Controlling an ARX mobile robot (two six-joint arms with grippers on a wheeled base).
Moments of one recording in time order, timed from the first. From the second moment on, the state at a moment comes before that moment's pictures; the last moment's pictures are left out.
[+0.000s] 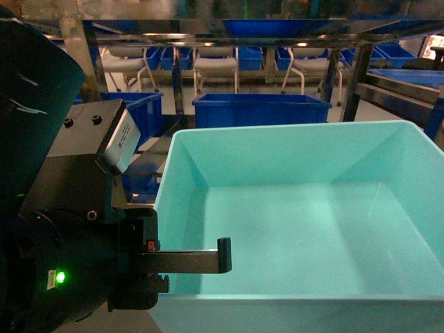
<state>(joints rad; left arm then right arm) -0.58 1.46 0.60 0.10 -0.25 -0.44 -0.01 1.39 0.44 0.36 -0.21 -0.13</state>
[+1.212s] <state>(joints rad) -0.58 1.46 0.60 0.10 -0.25 -0.44 -0.01 1.39 0.44 0.37 -0.21 -0.13</state>
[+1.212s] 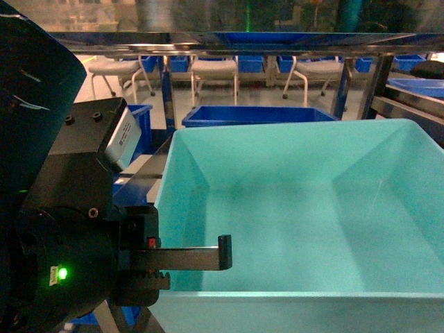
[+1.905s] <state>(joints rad) -0.58 1.47 0.60 0.11 -0.24 -0.44 -0.01 1.42 0.44 0.40 -0.21 -0.13</state>
